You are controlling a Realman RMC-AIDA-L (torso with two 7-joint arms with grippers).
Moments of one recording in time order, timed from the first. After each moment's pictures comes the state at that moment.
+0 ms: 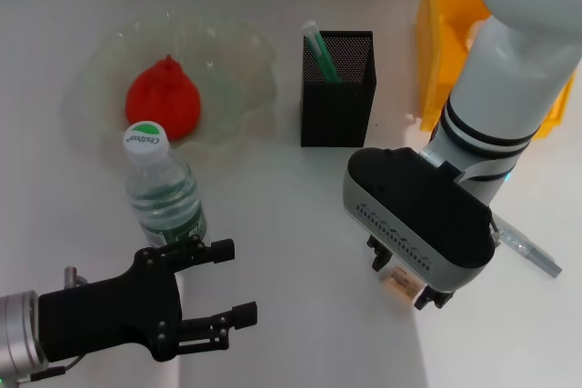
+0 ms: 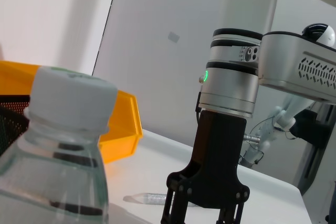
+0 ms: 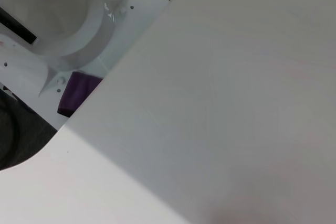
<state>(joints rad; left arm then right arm) -0.26 -2.07 0.92 0.43 1.76 1.72 -1.01 0.87 2.09 -1.83 -1.06 -2.46 -1.59 1.52</state>
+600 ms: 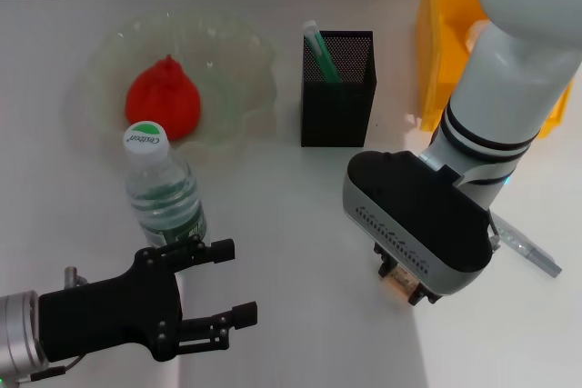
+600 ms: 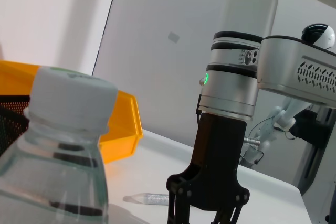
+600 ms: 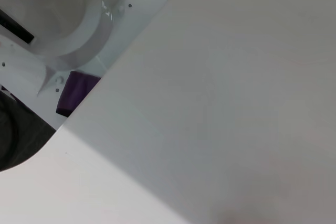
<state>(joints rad) -0.26 -2.07 0.92 0.43 1.76 1.72 -1.01 0.86 2.09 -1.84 -1.07 -2.46 -1.58 1.54</state>
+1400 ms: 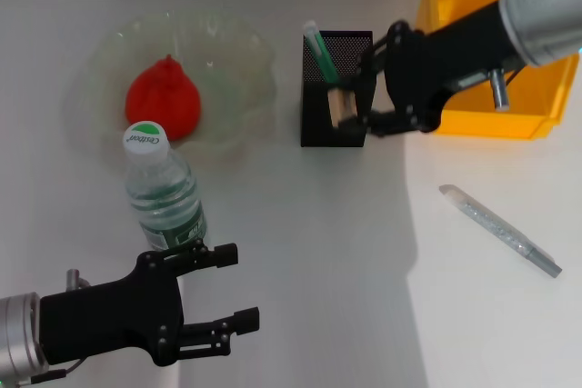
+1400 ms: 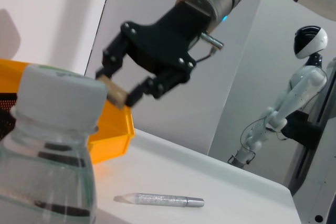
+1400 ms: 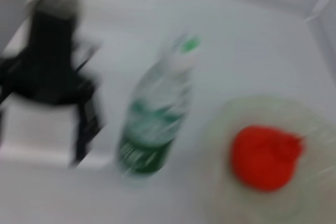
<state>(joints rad) -0.27 -2.07 0.93 0.43 1.76 1.73 -1.02 0.73 2.08 -1.12 -1.23 -2.23 -1.61 1.54</state>
